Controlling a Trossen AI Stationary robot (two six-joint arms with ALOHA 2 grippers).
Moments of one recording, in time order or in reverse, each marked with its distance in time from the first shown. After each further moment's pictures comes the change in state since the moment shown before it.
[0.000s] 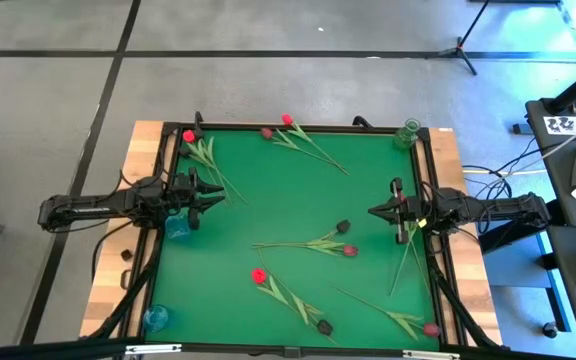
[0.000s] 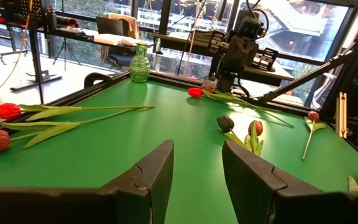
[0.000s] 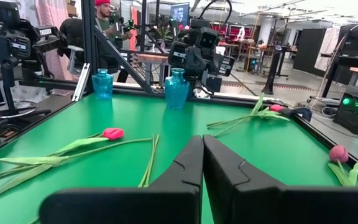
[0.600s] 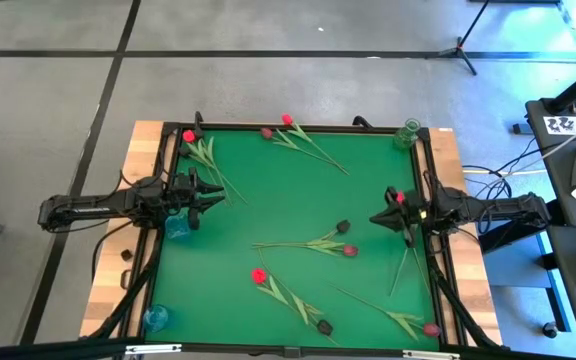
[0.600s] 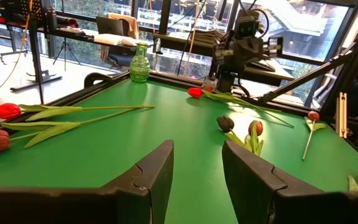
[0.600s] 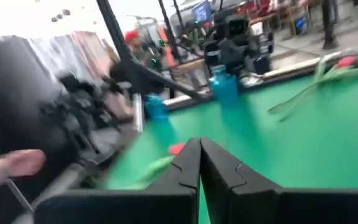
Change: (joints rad) left arm 0.000 0.000 0.000 0.000 0.000 0.000; right arm 0.000 0.000 0.002 0.040 -0.142 0.473
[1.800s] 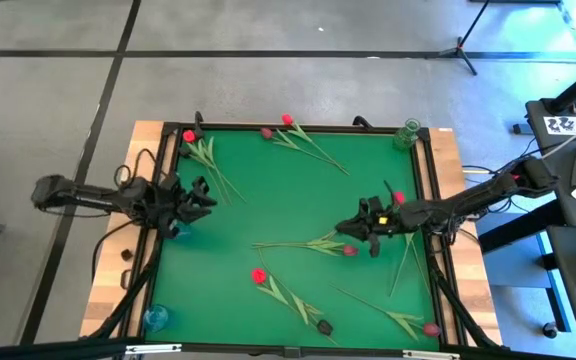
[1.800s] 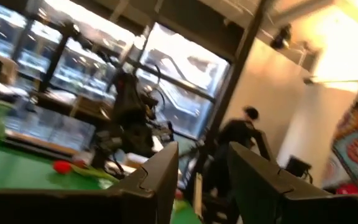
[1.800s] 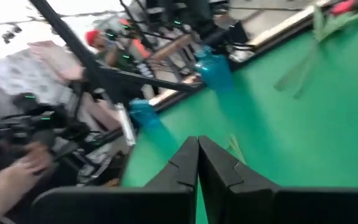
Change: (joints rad) left arm -0.208 0.263 0.000 0.688 0.170 -0.277; right arm 0.218 0.992 0.286 0.553 0.346 0.234
